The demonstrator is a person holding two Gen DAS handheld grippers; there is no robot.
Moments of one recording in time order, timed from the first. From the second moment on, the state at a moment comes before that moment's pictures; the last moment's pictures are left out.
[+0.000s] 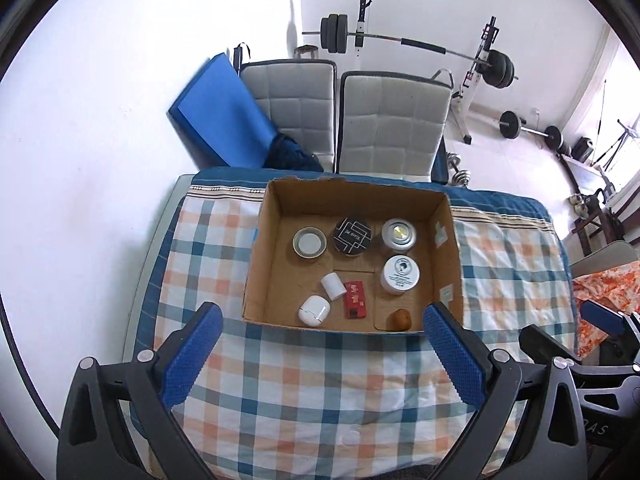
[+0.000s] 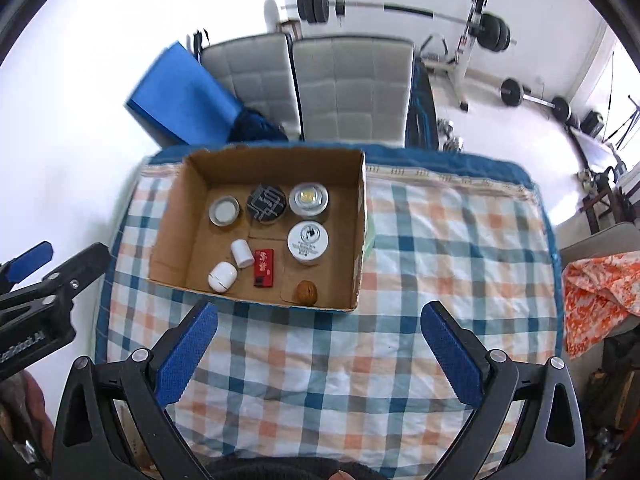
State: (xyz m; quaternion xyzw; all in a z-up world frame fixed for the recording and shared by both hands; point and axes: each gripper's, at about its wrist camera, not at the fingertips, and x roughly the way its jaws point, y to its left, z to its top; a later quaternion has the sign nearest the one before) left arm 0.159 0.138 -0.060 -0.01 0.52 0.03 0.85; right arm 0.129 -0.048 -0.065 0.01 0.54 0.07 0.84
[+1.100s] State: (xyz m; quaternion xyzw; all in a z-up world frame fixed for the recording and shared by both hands) left arm 0.097 0.129 -0.009 -0.03 0.47 0.03 0.88; right arm 0.065 -0.082 -0.002 0.02 0.48 0.03 0.88
